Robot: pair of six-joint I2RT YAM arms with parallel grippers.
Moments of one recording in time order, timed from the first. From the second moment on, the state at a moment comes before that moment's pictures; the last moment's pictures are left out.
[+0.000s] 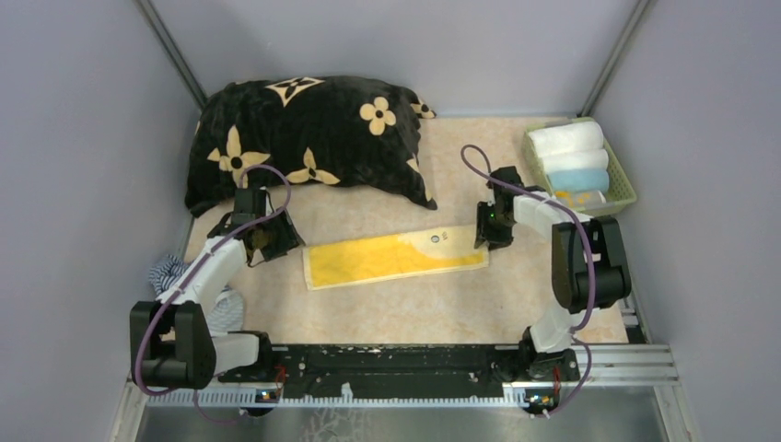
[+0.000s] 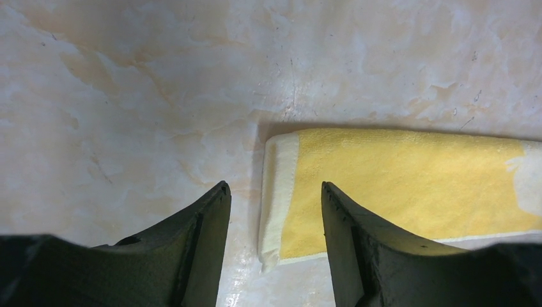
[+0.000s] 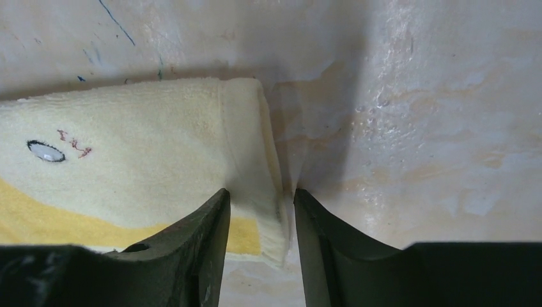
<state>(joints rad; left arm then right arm) -0.07 1.24 0.73 -0.46 0.09 -0.47 0.17 1.65 0.96 -0.56 -0.11 0.26</state>
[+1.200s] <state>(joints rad) -0.07 1.20 0.70 -0.47 0.27 -0.48 0.08 1.76 1.16 -0.87 0.27 0.29</state>
